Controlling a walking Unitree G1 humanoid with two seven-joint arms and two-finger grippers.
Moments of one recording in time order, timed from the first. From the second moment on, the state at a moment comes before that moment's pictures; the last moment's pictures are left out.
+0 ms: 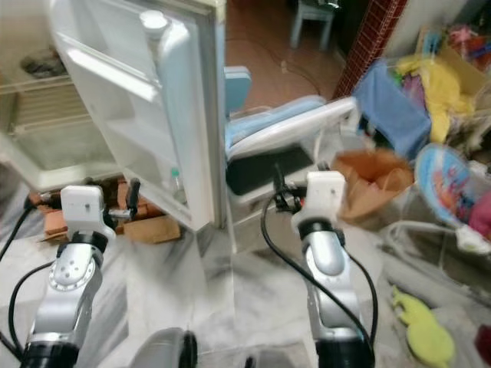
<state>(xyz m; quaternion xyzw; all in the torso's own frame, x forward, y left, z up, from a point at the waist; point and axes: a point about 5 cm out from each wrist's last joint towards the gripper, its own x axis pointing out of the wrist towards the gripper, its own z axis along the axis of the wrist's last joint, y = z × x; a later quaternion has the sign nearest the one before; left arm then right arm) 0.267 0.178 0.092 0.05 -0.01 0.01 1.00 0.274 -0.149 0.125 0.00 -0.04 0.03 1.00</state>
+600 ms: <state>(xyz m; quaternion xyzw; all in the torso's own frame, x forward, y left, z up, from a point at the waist) 0.273 0.170 0.092 0.03 0.01 0.02 1.00 0.305 -0.125 0.138 0.02 -0.06 0.09 0.99</state>
